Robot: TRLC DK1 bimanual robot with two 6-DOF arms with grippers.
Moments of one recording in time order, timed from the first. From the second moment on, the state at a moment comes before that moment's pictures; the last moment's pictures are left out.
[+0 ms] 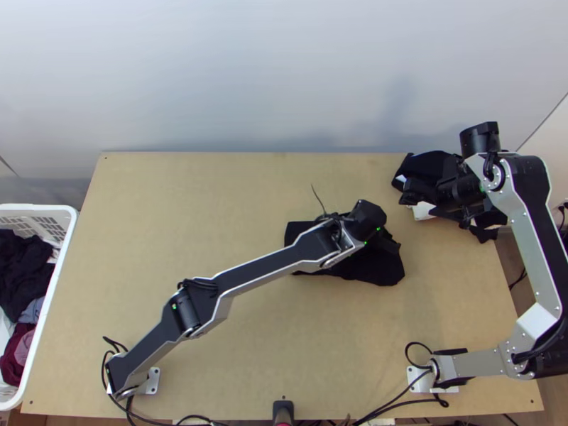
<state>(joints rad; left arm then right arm) -1.05 2.35 2.24 -0.36 -0.22 -0.43 0.08 1.52 1.67 -1.29 -0.19 0.34</state>
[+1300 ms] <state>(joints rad) -0.78 1.86 1.90 -0.76 -0.25 -0.52 0.45 2.03 2.11 -1.29 -0.19 0.31</state>
